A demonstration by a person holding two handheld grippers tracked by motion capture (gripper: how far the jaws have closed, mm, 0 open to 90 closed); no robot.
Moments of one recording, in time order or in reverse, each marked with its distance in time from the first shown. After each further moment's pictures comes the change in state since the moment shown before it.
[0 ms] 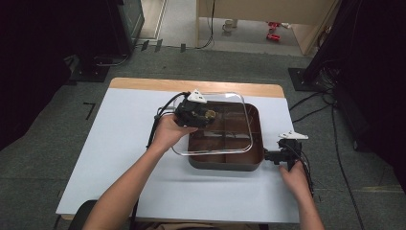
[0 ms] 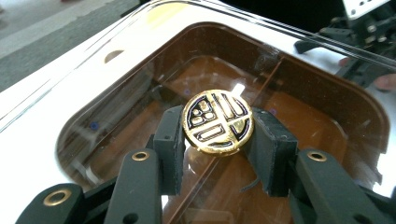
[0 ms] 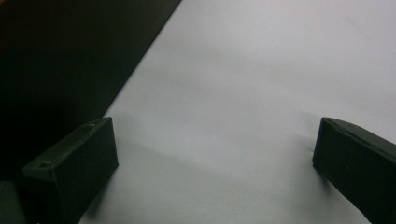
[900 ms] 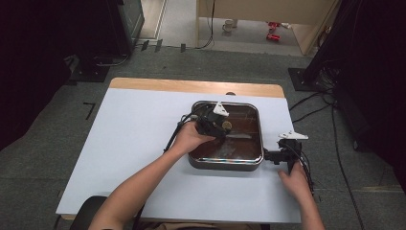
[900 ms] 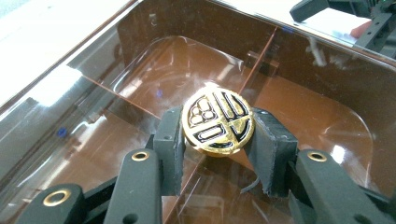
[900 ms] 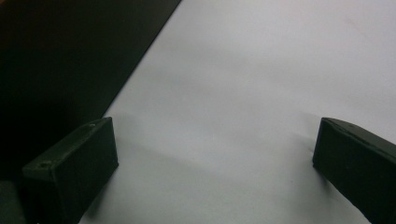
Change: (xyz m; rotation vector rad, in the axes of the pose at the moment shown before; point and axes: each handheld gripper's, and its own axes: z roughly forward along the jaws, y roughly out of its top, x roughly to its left) left arm -0.031 -0.001 0.078 0.077 -0.052 0.091; right arm 0.000 0.000 0.000 0.000 -0.001 0.001
